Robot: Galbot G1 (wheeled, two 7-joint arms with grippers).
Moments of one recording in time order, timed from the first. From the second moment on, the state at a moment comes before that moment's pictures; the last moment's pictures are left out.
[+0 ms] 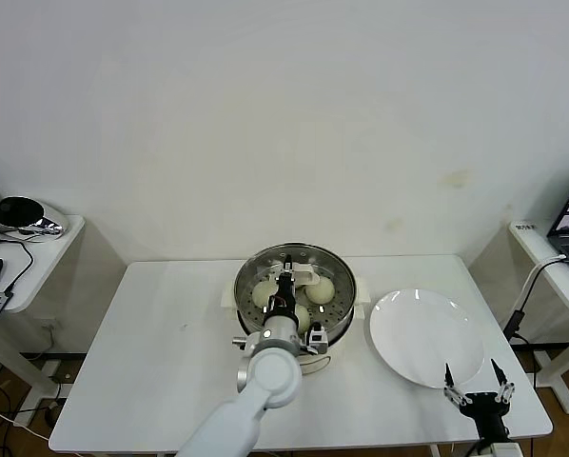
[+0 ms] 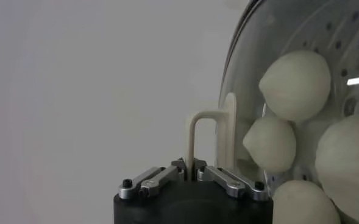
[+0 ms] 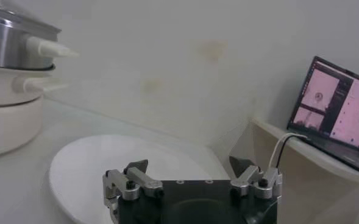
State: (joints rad) left arm 0.85 -1.44 0.14 -1.71 1.46 0.60 0.30; right arm -1.61 1.50 0.90 1.84 -0.11 0.17 -0.13
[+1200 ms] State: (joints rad) left arm 1.19 -1.26 -0.06 -2.06 0.94 0.40 0.05; right arm -1.62 1.49 0.87 1.84 -0.11 0.17 -0.15
